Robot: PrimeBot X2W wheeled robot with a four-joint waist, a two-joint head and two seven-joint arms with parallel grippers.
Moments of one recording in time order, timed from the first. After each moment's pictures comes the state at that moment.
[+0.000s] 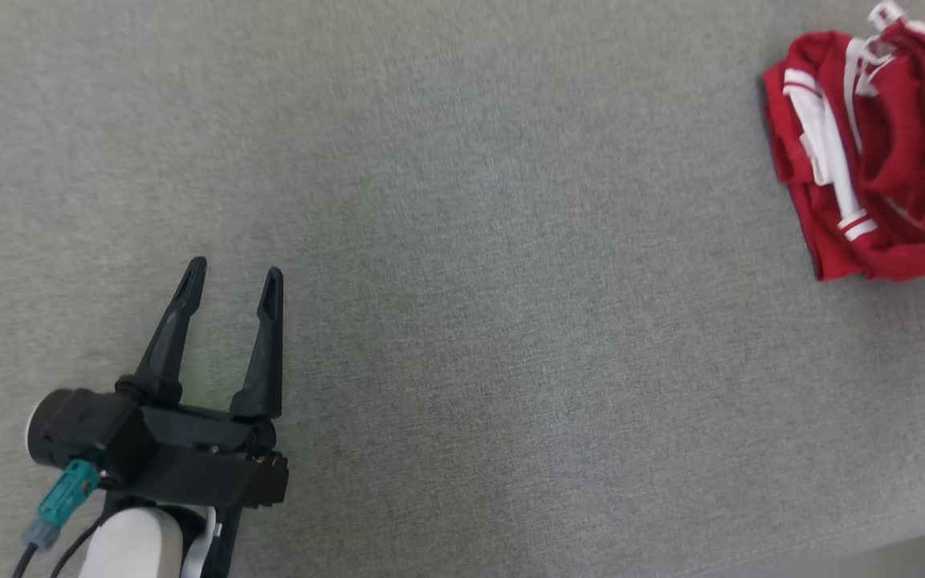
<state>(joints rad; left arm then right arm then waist) -0.28 0.12 -0.10 0.03 -0.23 -0.13 -0.26 -1.06 -0.67 0.41 0.87 0.07 0.13 0.13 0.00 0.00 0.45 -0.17</state>
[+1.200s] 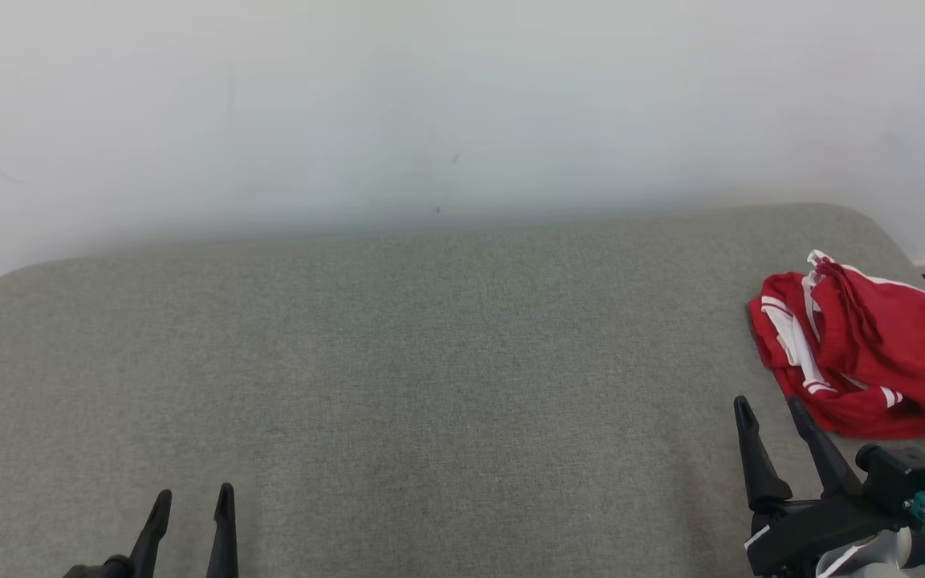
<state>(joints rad) 0.01 0.08 0.04 0.25 -0.24 -0.13 -0.26 -0.17 -0.25 0.16 0.41 0.48 0.13 -0.25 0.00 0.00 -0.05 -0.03</state>
